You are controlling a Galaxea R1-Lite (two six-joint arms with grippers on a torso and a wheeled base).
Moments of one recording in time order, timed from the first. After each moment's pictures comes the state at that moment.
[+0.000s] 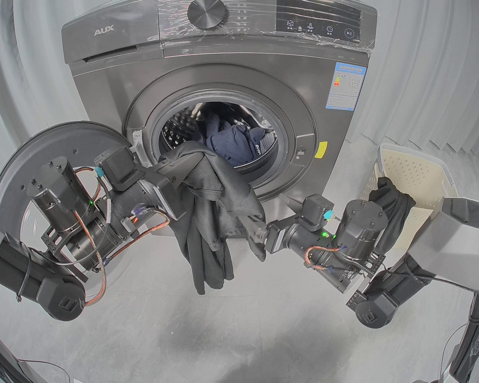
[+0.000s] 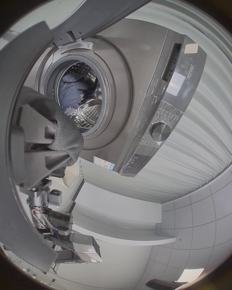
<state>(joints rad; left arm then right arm) -0.51 1.71 -0.65 -1.37 -0.23 -0.15 0.71 2.10 -0.81 -1.43 -0.08 0.12</state>
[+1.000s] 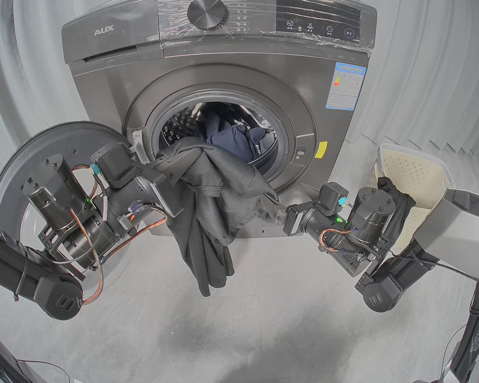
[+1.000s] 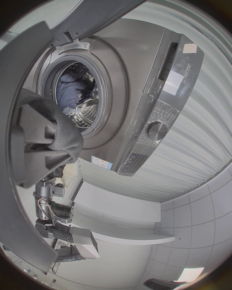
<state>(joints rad) -0.50 1.70 -0.66 -1.37 -0.23 -0.15 0.60 2.10 -0.84 -1.41 -0.08 0.11</state>
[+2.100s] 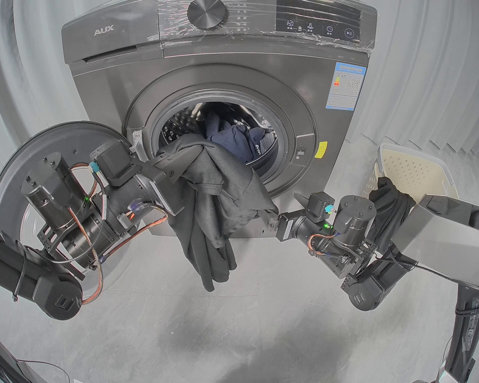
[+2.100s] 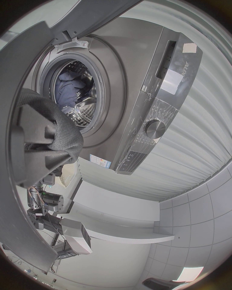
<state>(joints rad) -0.51 1.70 -0.66 -1.37 -0.24 -0.15 0.59 2.21 -0.91 -1.40 -0.08 0.11</state>
